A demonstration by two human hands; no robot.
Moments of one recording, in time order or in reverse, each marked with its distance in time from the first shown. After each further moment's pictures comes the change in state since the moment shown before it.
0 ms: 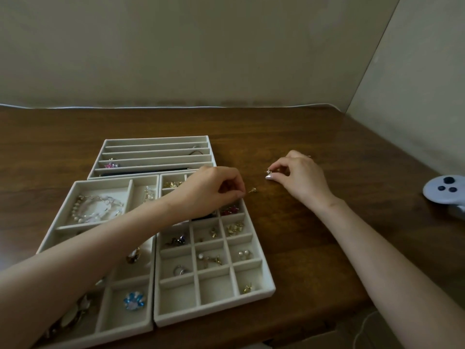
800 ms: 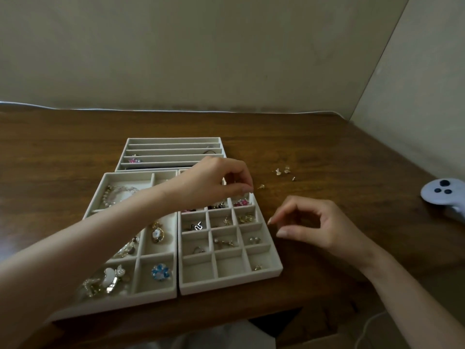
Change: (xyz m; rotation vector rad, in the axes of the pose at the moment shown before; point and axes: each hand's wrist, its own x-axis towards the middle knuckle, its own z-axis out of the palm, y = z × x) left_hand -0.030 0.027 -0.029 0.000 0.019 0.102; right_hand -0.107 -0.047 -0.056 0.757 -0.403 -0.149
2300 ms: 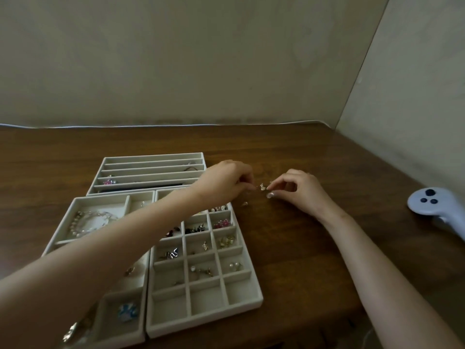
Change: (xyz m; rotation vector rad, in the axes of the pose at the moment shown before) left_hand 0.083 -0.029 0.034 0.264 0.016 -0.039; right_hand 0.085 0.083 -0.063 -0.442 0.306 0.140
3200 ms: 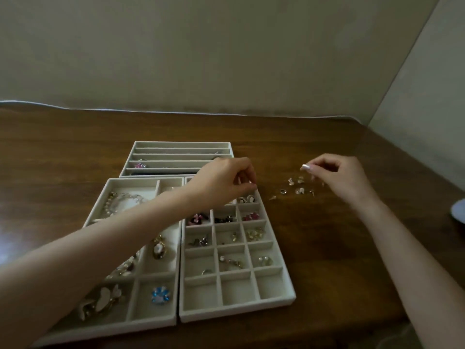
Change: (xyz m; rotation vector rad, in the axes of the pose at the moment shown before) left_hand -0.054 -0.016 -0.018 -0.145 0.083 -0.103; right_hand -0.005 -0.039 -0.013 0.196 0.101 0.126
